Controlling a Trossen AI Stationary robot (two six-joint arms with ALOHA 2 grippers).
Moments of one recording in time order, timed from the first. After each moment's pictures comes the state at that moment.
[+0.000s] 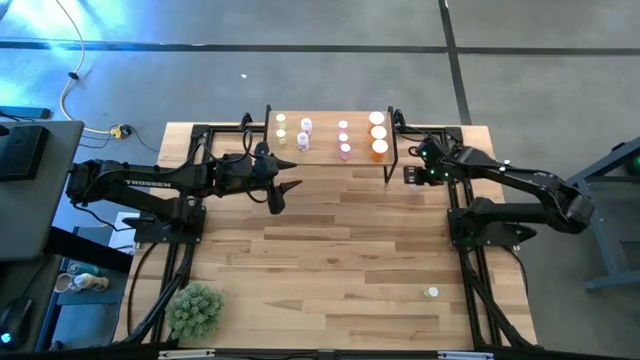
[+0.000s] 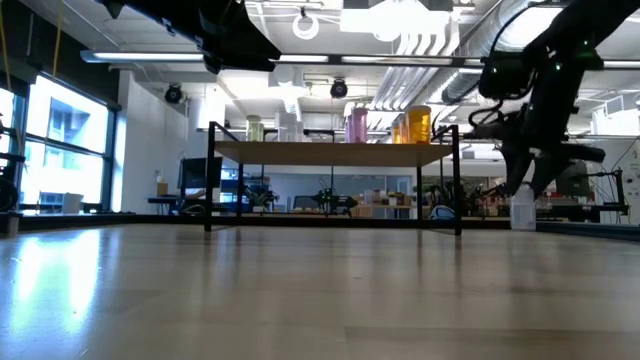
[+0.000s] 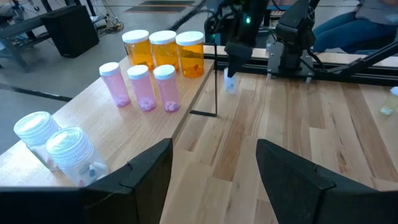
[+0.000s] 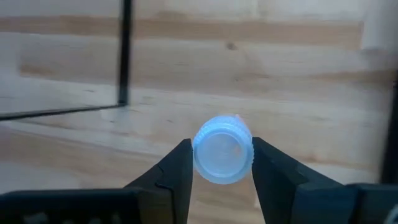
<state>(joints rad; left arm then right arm) 0.22 1.11 0.75 0.02 -0.25 0.00 -0.71 1.04 0.58 -0.76 0.04 0.78</state>
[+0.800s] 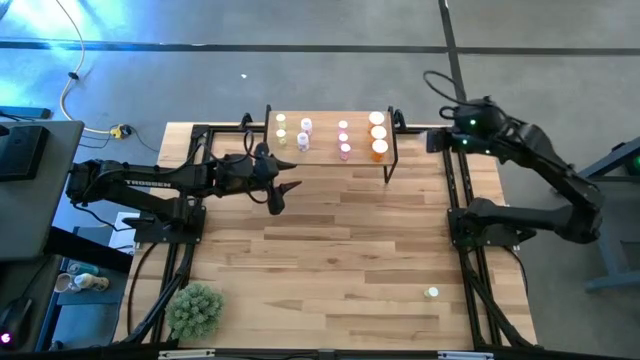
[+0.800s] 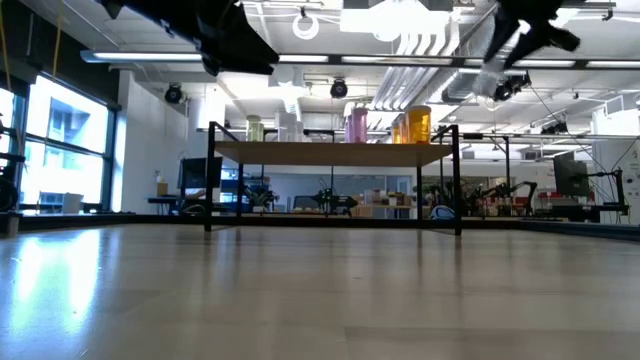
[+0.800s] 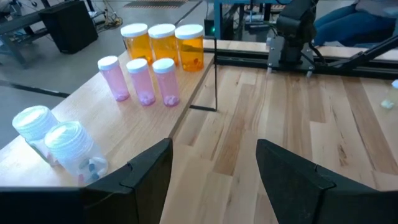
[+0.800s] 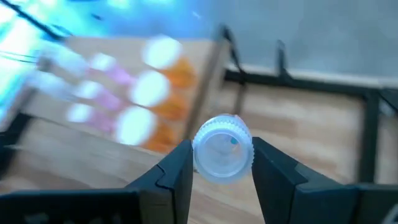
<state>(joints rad) 0.22 1.11 0.75 0.00 -0.24 0.00 -0.65 0.88 1.20 -1.08 0.16 0.64</state>
